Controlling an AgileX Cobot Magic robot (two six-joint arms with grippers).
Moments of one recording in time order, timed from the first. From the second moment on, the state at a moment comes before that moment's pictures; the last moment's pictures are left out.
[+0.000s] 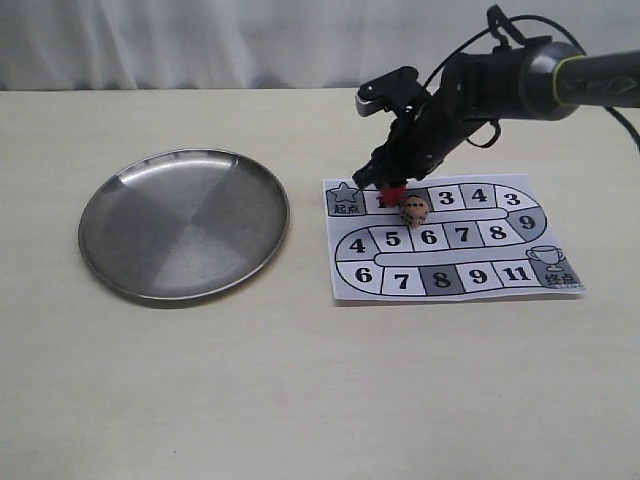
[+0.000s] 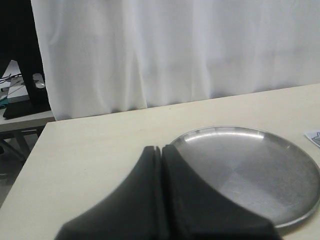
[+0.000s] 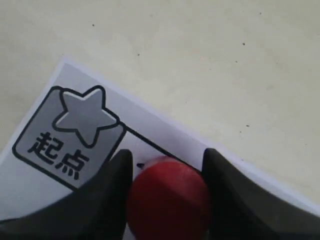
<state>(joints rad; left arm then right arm) 0.05 0.00 0.00 0.14 0.18 -0.10 0.27 2.21 -1.57 0.13 0.51 -0.35</state>
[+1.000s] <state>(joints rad) 0.05 0.00 0.00 0.14 0.18 -0.10 0.22 2.18 -1.49 0.10 0.47 -0.35</state>
